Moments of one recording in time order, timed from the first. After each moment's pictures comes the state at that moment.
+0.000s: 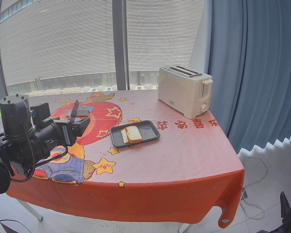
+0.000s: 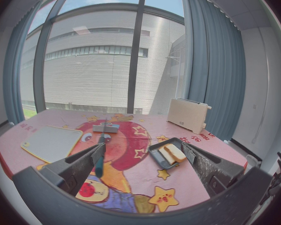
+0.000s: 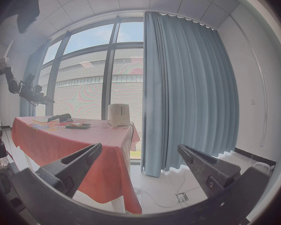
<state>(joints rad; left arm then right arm) -0.41 1.45 -0.62 -0.58 0.24 -0.18 0.00 0.02 -0.02 0.00 0.01 -0.02</state>
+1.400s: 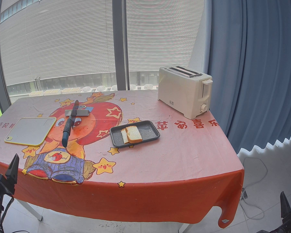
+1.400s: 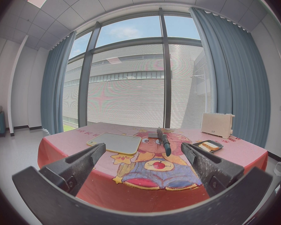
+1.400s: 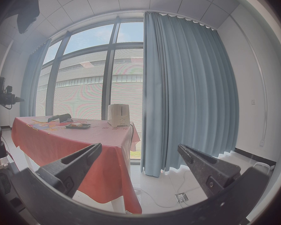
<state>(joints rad) -0.21 0.69 -0.10 -0.58 0.39 -0.04 0.00 0.02 -0.02 0.00 0.01 -0.02</state>
